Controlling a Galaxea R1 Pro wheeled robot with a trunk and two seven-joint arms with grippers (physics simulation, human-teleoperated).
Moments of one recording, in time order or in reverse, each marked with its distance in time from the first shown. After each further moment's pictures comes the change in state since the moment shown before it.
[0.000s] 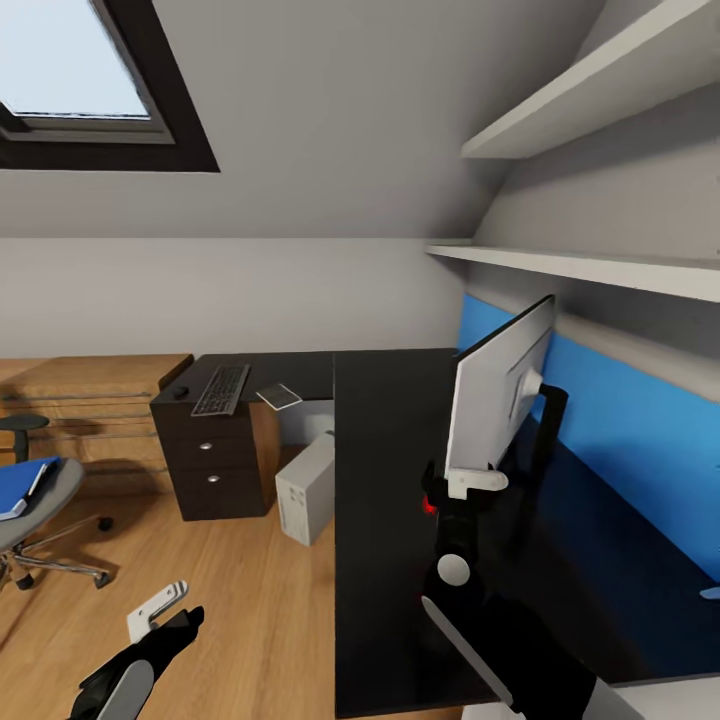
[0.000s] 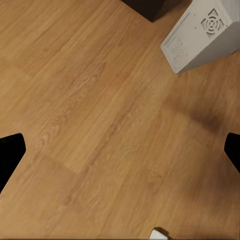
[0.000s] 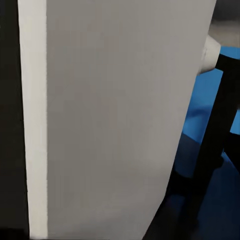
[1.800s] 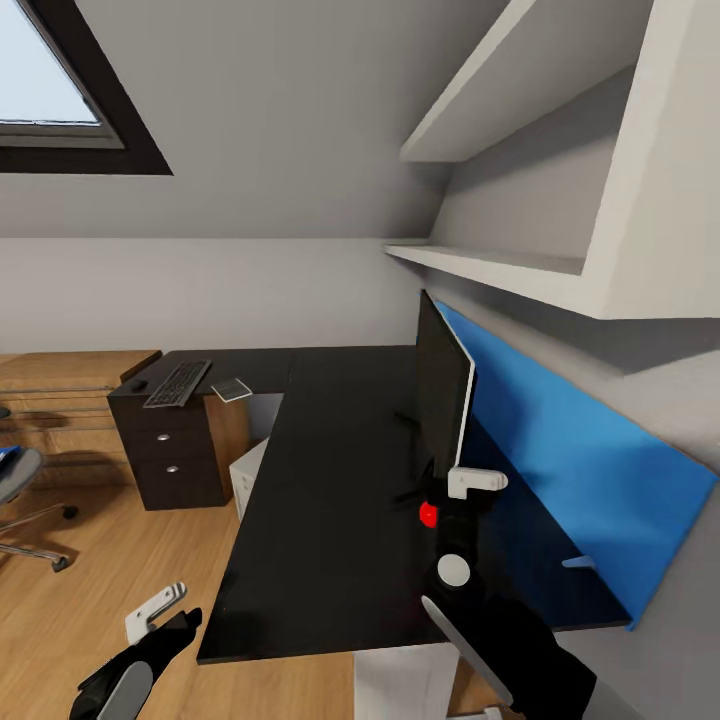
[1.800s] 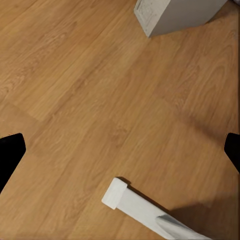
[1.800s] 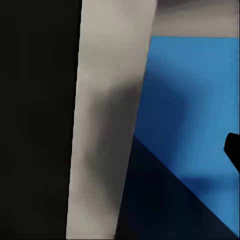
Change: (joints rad) left arm 0.000 0.002 0.004 0.010 -0.002 -0.007 0.000; right arm 0.000 0.000 0.000 0.000 0.002 -0.002 0.005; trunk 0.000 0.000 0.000
